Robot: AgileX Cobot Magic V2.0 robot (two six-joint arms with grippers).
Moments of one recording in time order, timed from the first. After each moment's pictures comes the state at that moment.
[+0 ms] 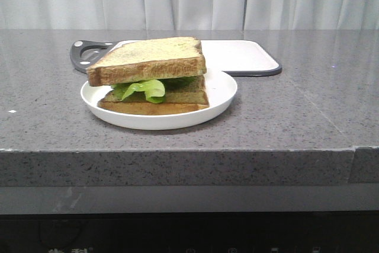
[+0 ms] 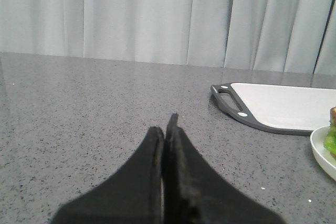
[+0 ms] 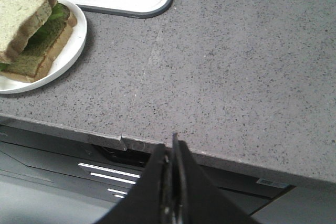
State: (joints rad) left arm -0.04 0.00 0.01 -0.06 0.02 -0.02; right arm 0.19 0.46 -0.73 0.09 0.92 0.03
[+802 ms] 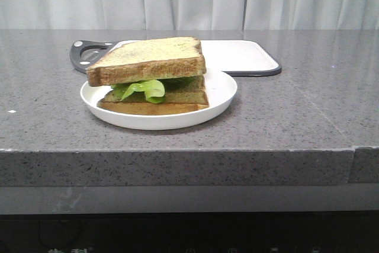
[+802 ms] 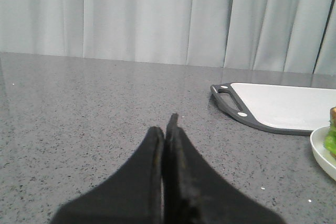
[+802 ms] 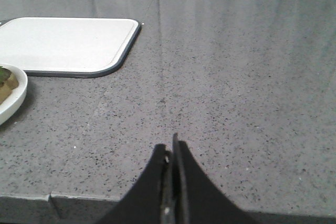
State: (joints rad) left arm -0.04 0.00 0.01 -0.06 0.02 -0.02; right arm 0.05 0.09 -0.19 0.06 0.34 0.03
